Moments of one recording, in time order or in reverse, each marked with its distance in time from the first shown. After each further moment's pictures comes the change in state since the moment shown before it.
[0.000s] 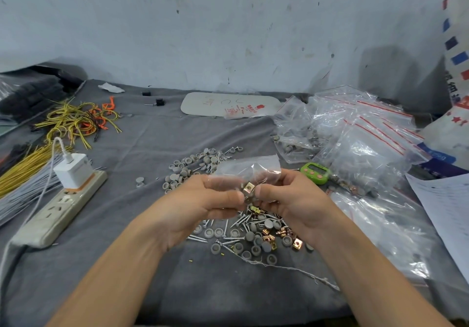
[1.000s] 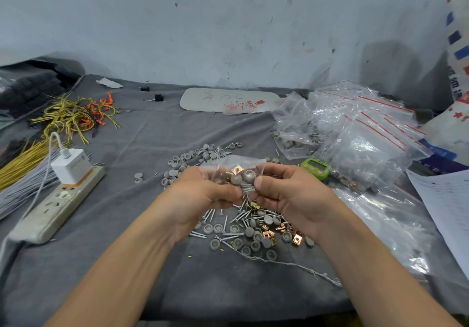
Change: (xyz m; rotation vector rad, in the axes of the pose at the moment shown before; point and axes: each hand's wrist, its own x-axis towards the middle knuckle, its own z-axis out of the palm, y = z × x) left_hand 0.005 -0.002 0.006 0.010 0.153 0.055; right_hand 0.000 -0.005 -0.002 0.114 -0.051 0.074
